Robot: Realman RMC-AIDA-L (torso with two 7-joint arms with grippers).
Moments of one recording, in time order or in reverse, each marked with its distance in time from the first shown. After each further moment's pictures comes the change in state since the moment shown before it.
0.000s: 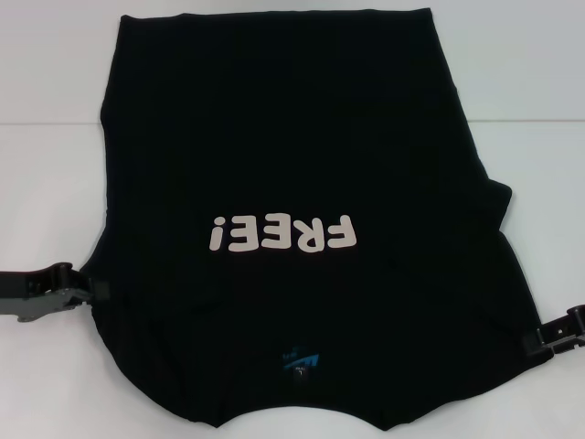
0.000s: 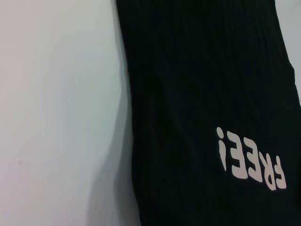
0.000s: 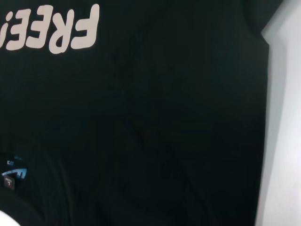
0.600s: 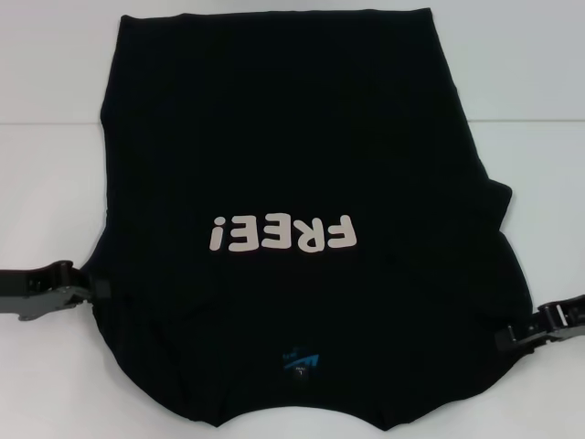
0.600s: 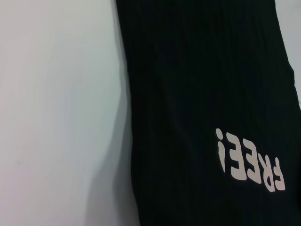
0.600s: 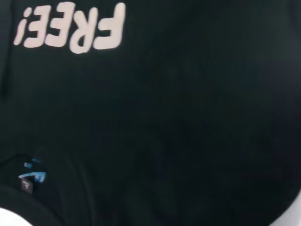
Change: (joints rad) left arm -0.003 0.000 -0.001 0.000 0.000 0.001 -0.009; right arm 0.030 0.035 -0.019 0.003 0.003 0.018 0.008
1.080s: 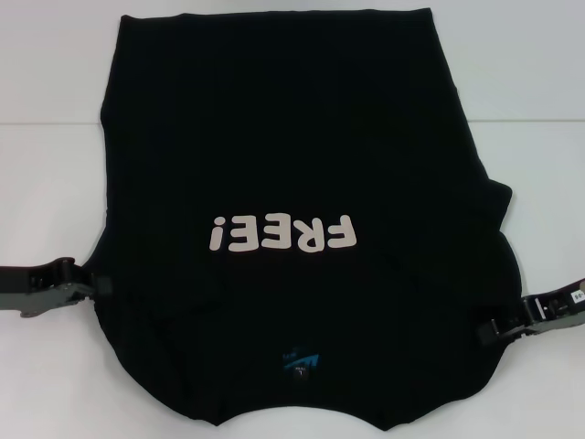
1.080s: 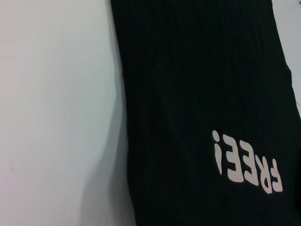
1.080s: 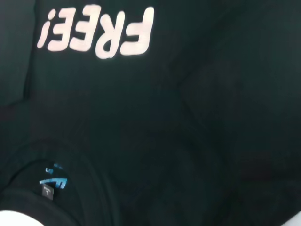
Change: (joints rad) left arm -0.007 0.000 0.000 0.000 -0.001 0.000 0.000; right arm 0.031 0.020 0.008 0.011 0.007 0.001 0.003
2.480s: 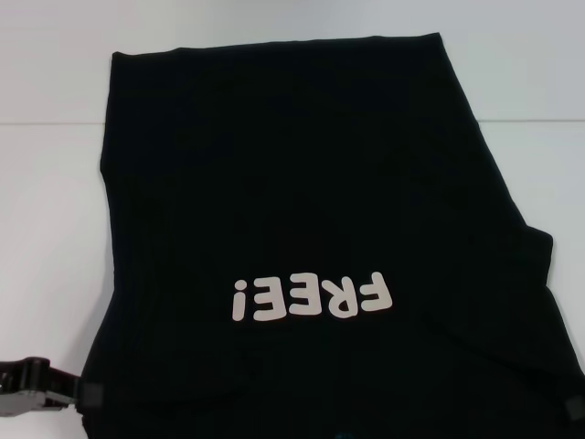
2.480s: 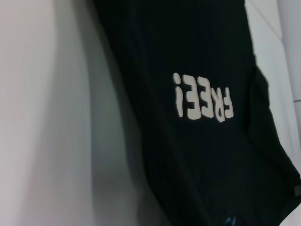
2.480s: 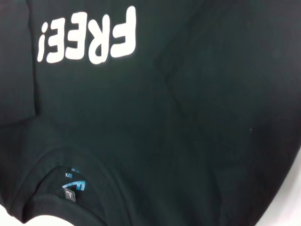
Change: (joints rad) left arm 0.107 -0.014 0.038 0.166 0.045 0.443 0.028; right arm -0.149 -0.060 0.043 -0.097 -0.001 -0.276 -0.003
